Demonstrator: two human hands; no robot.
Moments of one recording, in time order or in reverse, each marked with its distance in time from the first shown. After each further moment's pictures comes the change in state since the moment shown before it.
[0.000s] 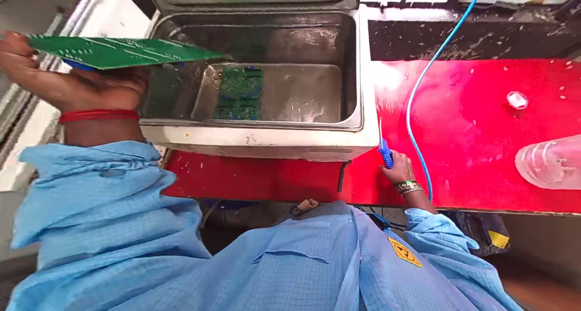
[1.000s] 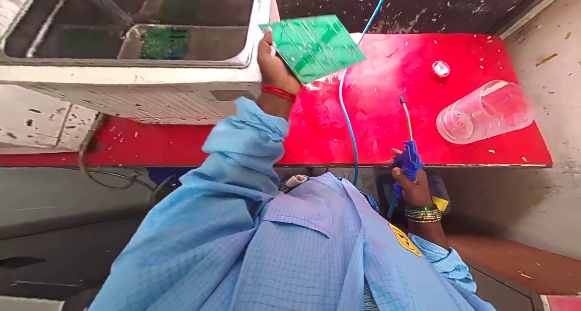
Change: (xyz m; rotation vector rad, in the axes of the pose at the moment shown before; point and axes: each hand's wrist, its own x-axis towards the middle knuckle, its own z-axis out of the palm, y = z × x) left_hand -0.303 -0.240 0.253 -0.286 -0.389 -0.247; right_hand -0.175 0.210 -0.098 0.916 0.227 -0.416
